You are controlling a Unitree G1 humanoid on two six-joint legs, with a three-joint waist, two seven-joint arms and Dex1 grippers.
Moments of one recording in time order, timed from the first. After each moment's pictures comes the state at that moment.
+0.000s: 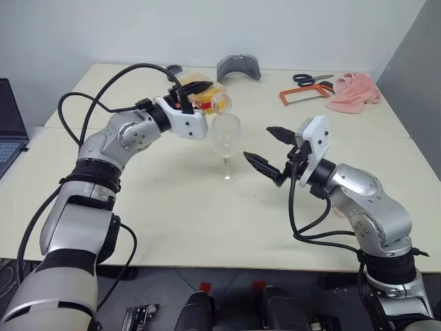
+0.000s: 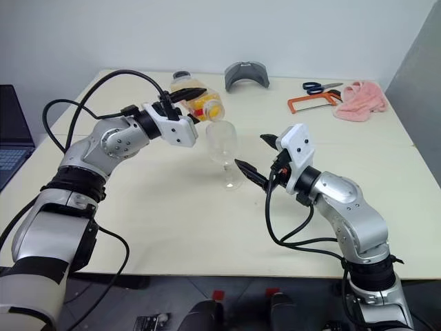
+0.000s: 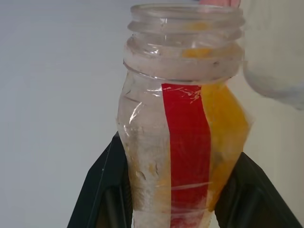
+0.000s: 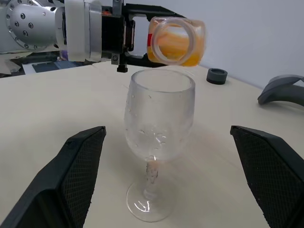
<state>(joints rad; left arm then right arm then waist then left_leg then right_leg) -1.13 0.66 -0.28 0.90 0.59 -0.88 -0.22 -0.48 -0.40 0.06 -0.46 0.42 0.64 0.52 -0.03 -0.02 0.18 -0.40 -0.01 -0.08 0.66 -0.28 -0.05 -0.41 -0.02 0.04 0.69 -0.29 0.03</state>
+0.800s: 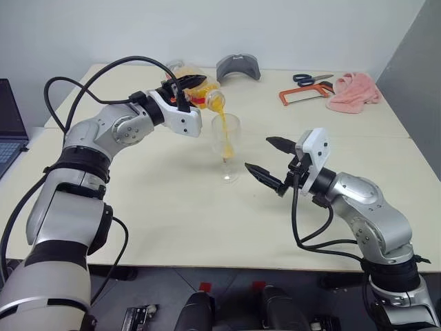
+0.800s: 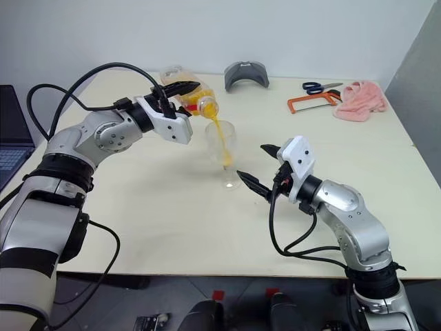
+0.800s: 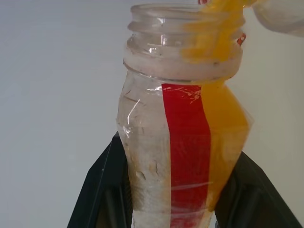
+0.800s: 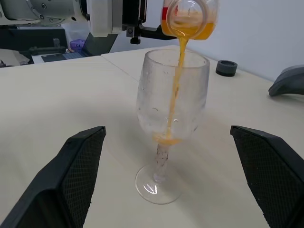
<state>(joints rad) -1.22 0.71 -0.37 1.01 0.73 -0.91 -0.07 -0.42 -0.43 0.07 -0.46 0.41 0.57 0.58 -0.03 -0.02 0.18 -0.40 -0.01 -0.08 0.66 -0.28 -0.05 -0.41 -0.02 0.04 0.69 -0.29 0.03</state>
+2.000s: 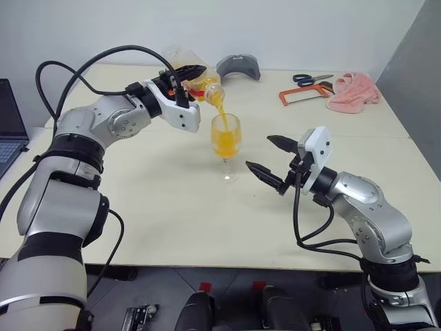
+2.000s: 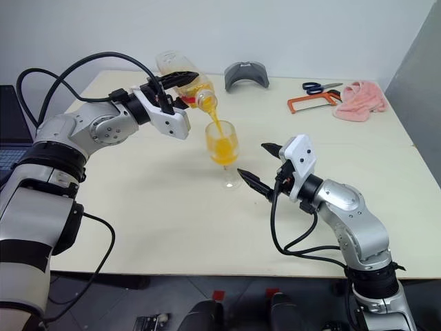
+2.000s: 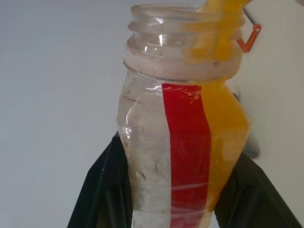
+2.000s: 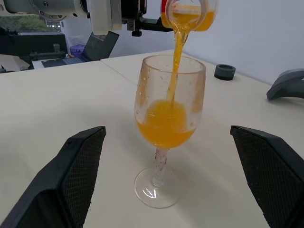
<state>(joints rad) -1.30 0.73 -0.44 1.07 0.81 -0.94 0.06 -0.42 -0.41 0.06 -0.45 0.41 0.57 0.58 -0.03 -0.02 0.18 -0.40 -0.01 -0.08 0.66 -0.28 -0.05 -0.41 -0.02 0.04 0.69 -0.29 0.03</state>
